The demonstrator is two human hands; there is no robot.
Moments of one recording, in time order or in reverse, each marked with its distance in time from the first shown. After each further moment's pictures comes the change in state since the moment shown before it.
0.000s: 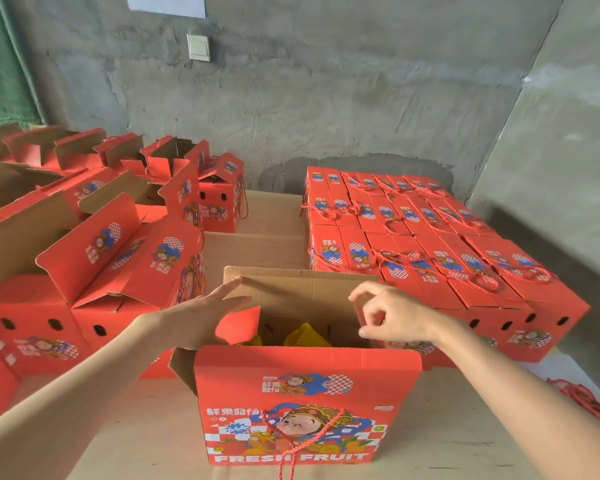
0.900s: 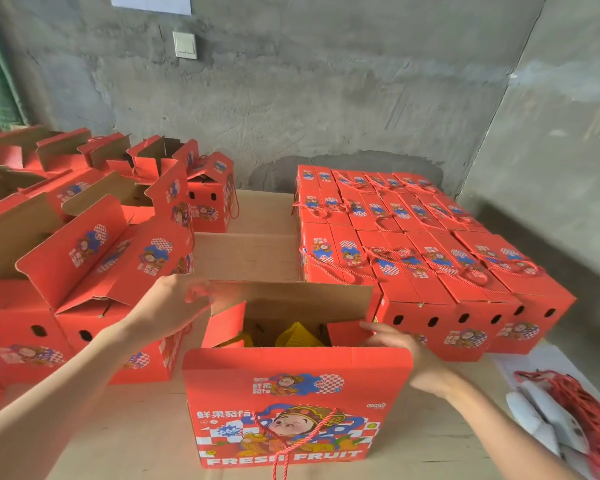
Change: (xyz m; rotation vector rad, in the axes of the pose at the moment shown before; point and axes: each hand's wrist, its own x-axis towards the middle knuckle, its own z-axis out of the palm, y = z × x) left_hand -0.013 0.001 -0.008 -0.386 0.602 -0.144; right_hand -0.053 0.033 0.062 0.534 0.079 0.188
